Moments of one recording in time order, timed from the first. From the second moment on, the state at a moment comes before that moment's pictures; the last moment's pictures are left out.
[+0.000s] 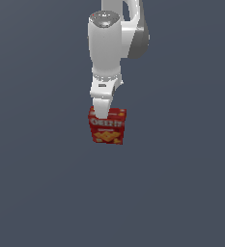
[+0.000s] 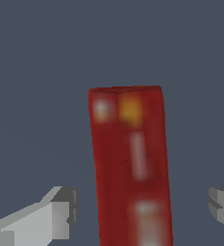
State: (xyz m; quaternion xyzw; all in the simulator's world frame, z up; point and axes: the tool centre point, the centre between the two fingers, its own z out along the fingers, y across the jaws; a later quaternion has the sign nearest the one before) arm -0.065 -0.017 0.247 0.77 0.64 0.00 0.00
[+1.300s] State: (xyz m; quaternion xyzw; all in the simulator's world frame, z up) arm -0.068 -0.020 0.199 0.74 0.67 0.00 0.00
